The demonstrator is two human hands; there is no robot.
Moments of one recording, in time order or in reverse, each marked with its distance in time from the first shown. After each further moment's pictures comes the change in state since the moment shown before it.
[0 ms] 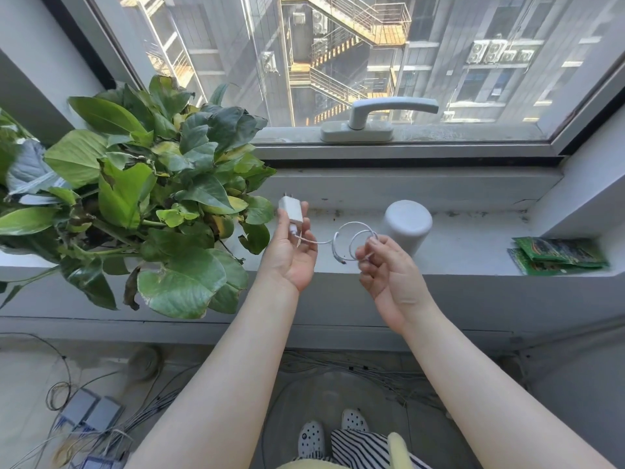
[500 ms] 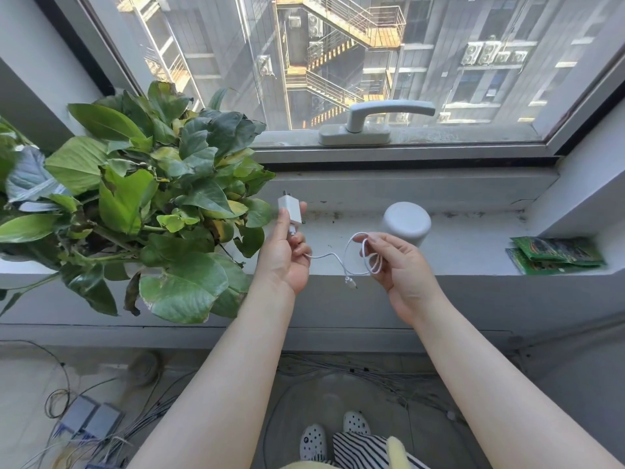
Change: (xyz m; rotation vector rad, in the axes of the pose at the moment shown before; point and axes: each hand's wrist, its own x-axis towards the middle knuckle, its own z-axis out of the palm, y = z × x) left_hand 0.003 0.004 -0.005 0.147 -0.037 0.073; right_hand 0.004 -0.012 -0.003 -0.282 -0.001 -0.099
